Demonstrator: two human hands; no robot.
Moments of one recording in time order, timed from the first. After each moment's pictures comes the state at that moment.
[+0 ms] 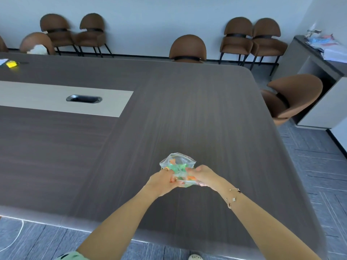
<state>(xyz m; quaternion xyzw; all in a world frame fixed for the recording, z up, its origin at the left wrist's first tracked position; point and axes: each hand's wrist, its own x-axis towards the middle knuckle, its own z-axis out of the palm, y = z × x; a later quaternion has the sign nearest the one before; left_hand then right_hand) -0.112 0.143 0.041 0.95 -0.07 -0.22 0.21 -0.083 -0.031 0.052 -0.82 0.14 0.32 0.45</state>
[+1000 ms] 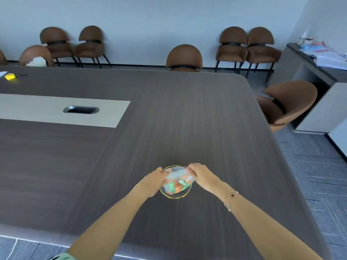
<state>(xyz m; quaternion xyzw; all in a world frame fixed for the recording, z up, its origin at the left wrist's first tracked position) -0.071 0.164 0.041 0.95 -0.13 -0.24 0.13 -0.056 -0.050 0.053 -0.93 -0.14 0.16 0.30</state>
